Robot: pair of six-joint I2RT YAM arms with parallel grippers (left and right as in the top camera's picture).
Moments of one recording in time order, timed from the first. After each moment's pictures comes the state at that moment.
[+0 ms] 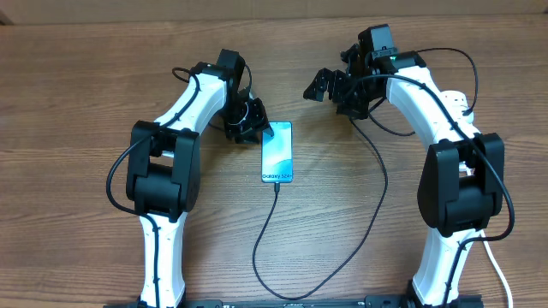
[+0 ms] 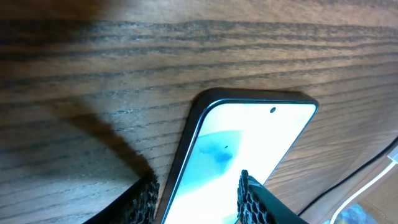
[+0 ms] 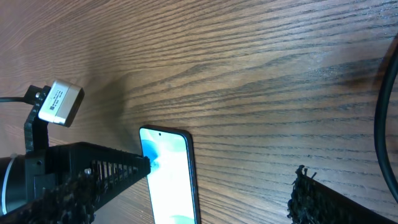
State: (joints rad) left arm -0.25 2.32 1.78 -1.01 0.51 -0.52; right arm 0.18 2.11 1.70 -0.81 -0.51 0.41
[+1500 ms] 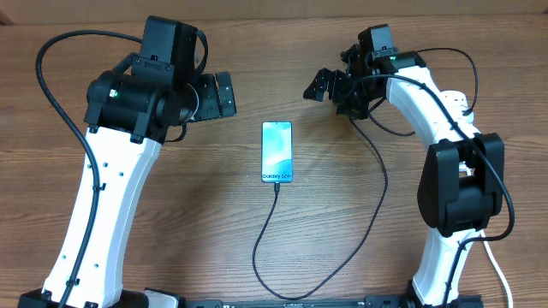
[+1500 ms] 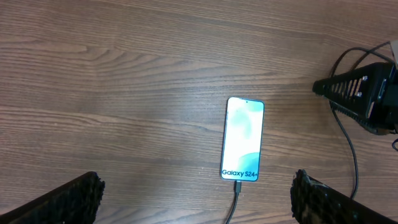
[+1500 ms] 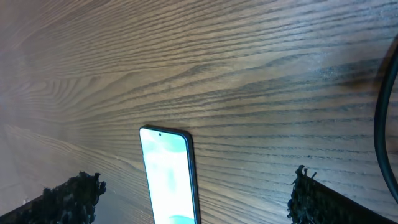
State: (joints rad) left arm -0.27 1.56 1.82 -1.28 -0.04 -0.42; right arm 0.18 2.11 1.70 -0.81 -0.51 0.41
